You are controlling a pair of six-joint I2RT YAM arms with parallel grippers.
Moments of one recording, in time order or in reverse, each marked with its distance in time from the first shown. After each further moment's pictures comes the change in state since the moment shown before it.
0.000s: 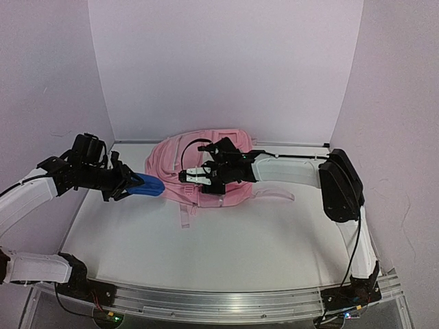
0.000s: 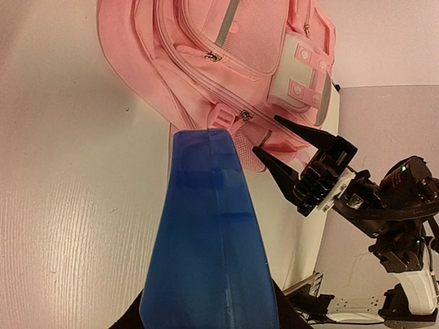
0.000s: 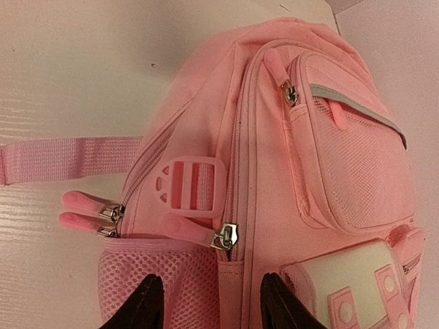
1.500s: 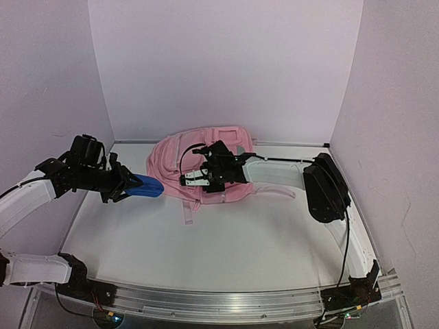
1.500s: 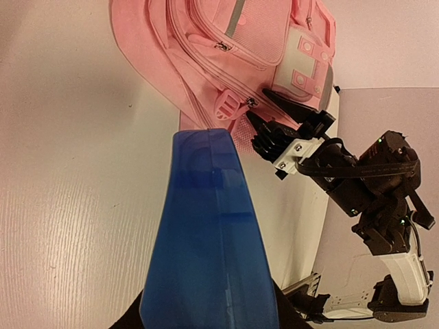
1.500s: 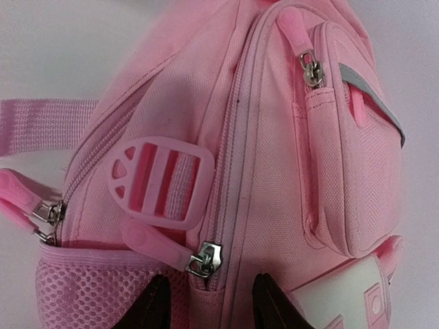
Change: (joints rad) left arm 0.000 -0.024 -0.013 -0.010 -0.002 -0.014; right arm -0.020 0.151 0.155 -0.013 0.179 -0.182
